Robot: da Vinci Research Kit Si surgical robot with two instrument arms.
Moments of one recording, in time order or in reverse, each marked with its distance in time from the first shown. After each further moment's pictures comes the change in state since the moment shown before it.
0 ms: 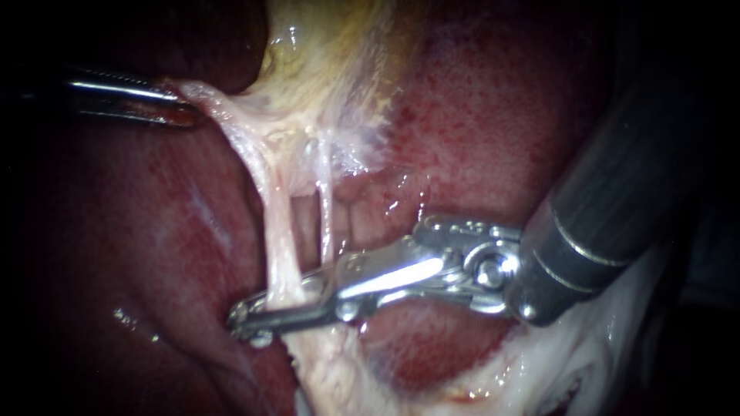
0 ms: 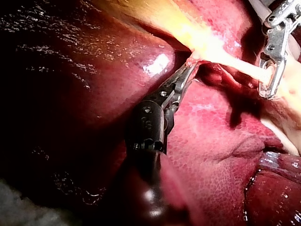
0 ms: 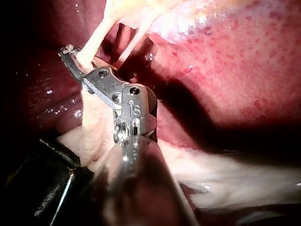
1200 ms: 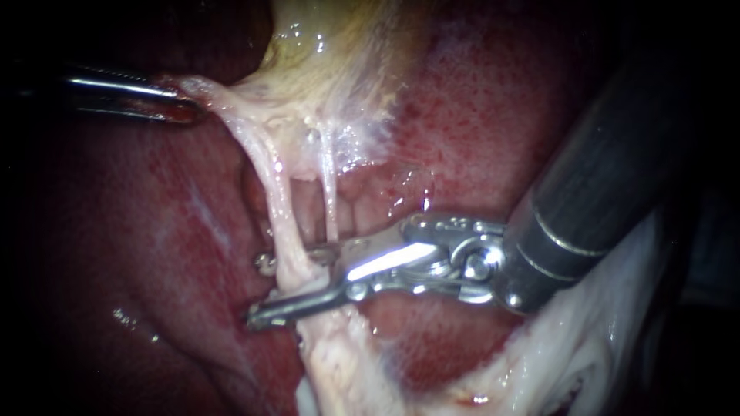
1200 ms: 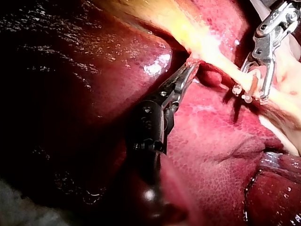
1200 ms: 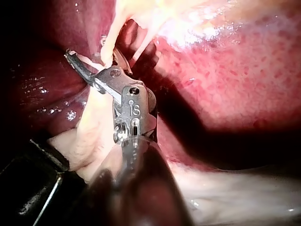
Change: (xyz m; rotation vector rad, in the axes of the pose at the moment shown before) right arm -0.001 0.003 0.000 -0.219 -0.008 -0.040; left arm 0.000 0.000 0.000 0.001 0.000 -0.001
